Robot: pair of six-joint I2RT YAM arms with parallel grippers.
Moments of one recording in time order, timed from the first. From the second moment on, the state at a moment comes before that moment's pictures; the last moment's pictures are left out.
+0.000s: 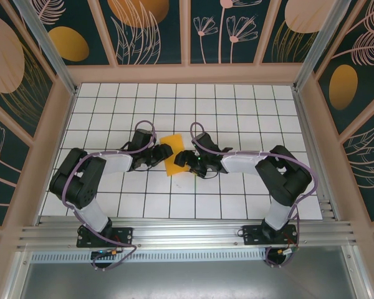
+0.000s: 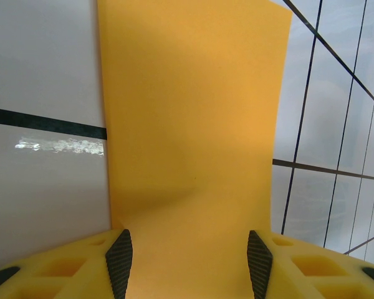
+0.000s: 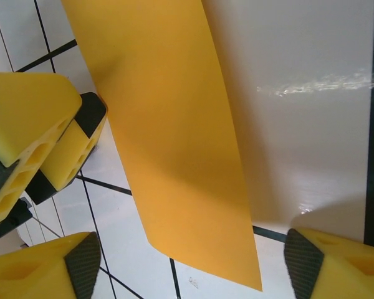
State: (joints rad) left arm -0.44 1.71 0.73 0.14 0.36 -0.90; right arm 0.77 1.75 0.89 -0.04 -0.33 1.07
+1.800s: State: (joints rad) left arm -0.43 1.79 0.81 0.15 0.40 -0.82; right arm 0.77 1.63 0.83 -0.19 -0.28 1.05
